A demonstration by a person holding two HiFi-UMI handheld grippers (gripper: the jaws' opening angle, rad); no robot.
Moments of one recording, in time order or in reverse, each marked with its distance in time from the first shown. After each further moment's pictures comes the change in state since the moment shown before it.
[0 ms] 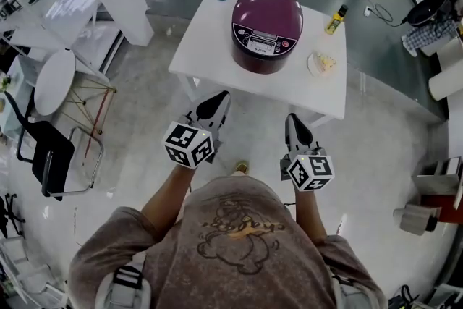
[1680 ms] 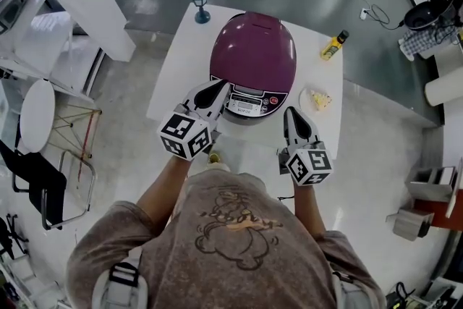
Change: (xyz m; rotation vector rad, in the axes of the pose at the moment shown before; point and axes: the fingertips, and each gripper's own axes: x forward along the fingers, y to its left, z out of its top) left arm 0.206 0.100 0.062 0.001 0.001 -0.068; right arm 0.184 -0.111 0.059 -0.009 0.005 -0.034
